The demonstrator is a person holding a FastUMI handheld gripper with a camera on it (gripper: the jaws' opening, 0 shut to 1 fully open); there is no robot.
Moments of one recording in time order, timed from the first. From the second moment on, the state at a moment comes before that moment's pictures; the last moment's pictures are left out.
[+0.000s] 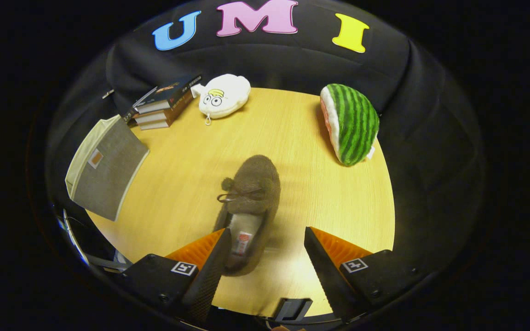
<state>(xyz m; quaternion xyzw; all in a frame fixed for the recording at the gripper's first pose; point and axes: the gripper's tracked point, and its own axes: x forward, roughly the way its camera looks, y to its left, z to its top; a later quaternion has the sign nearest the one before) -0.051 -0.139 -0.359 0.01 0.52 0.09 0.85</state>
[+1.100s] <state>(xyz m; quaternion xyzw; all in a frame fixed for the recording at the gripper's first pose) -0.021 -0.122 -0.432 0.11 0.57 0.05 0.81</state>
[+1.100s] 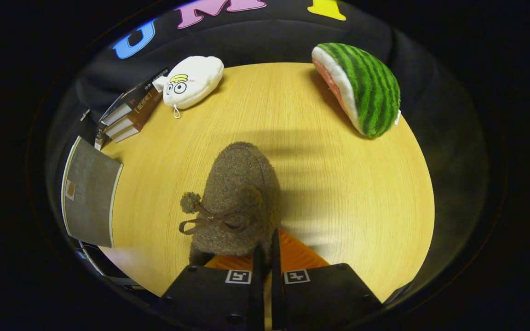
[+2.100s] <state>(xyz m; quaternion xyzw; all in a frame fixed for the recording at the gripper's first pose) -0.020 0.019 -0.253 0.24 0.52 0.05 0.82</state>
